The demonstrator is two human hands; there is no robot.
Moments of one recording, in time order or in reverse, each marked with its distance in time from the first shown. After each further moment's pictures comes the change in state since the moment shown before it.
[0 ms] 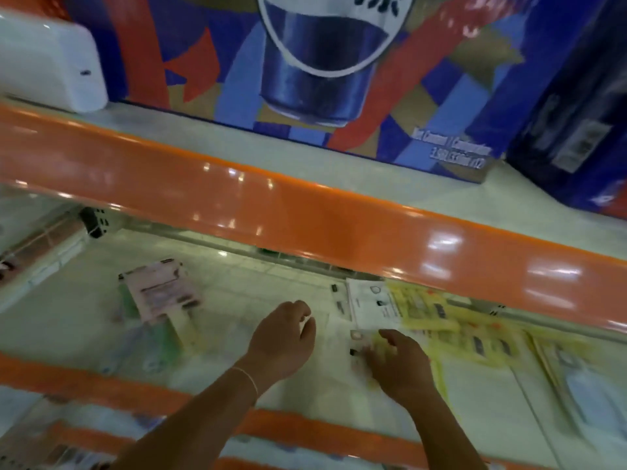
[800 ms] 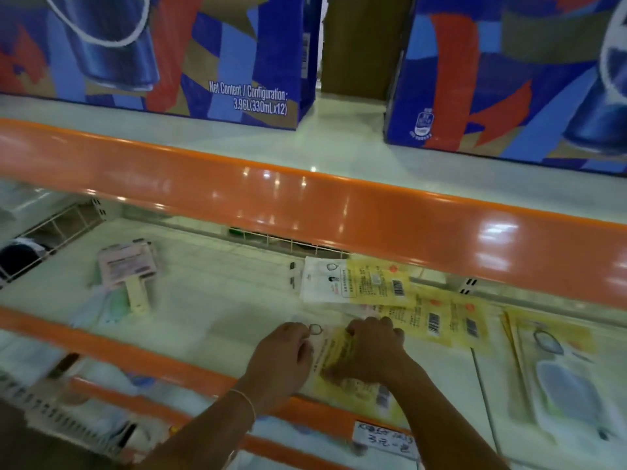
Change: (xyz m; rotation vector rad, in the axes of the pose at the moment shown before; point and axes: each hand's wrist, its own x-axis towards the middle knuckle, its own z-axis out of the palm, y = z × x) left_hand -0.050 0.102 0.114 0.152 0.002 -0.057; right_hand 0.030 0.091 -0.047 -0.449 -0.332 -0.322
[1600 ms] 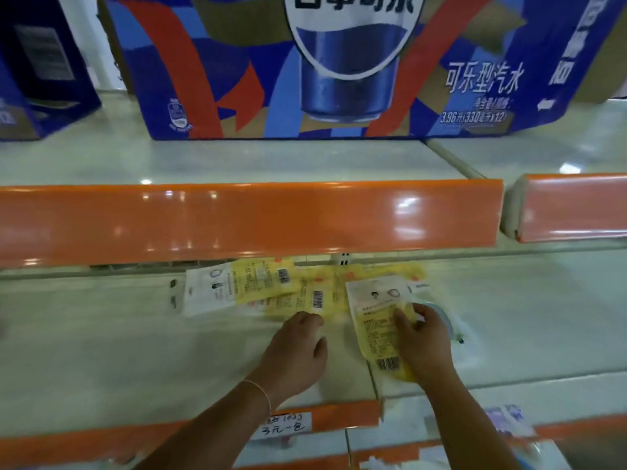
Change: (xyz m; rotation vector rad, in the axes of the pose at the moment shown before) left_hand 0.027 0.152 0.097 0.000 -0.221 0.314; right_hand -0.095 0.203 0.028 1.171 0.721 0.585
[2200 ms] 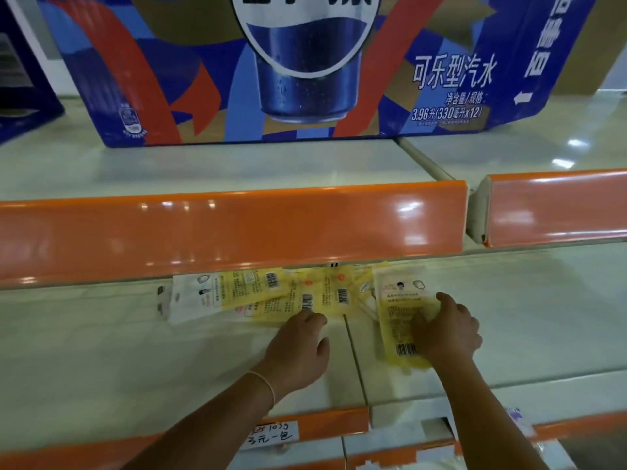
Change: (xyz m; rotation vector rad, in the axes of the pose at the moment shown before) left_hand 0.027 0.012 0.016 0.080 -0.082 0.056; right_hand 0.040 0.003 -0.037 -0.605 0.151 0.046
